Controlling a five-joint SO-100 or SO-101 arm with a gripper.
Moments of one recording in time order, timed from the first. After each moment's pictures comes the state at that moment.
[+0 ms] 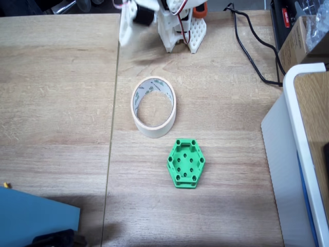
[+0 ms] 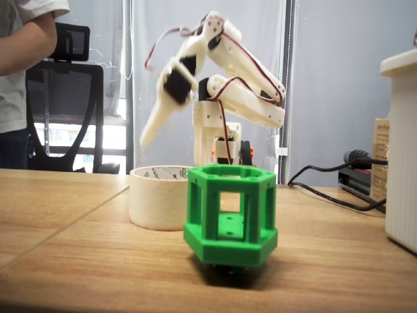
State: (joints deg) arm 55.5 193.0 163.1 79.4 -95.4
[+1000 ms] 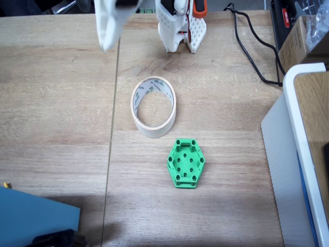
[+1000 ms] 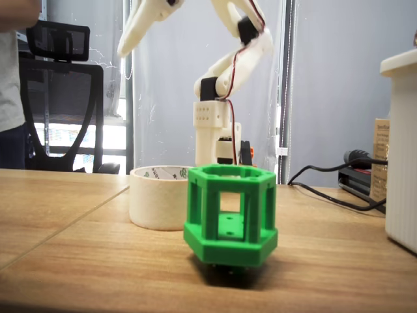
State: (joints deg) arm 32.2 142.7 120.3 79.4 -95.4
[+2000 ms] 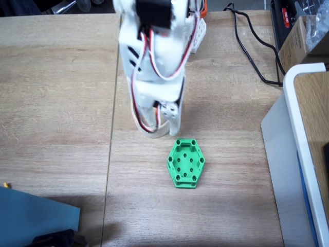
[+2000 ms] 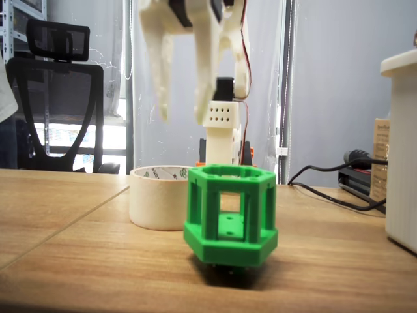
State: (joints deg) arm -0.5 105.9 102.8 78.6 -93.4
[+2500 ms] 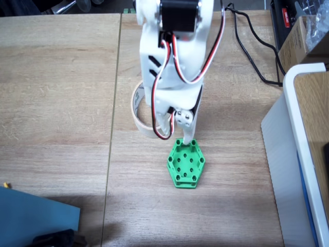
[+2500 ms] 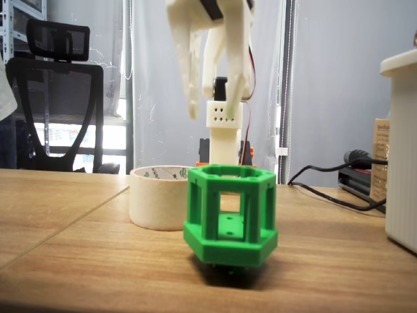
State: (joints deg) arm -4.3 104.2 101.1 78.6 -80.7
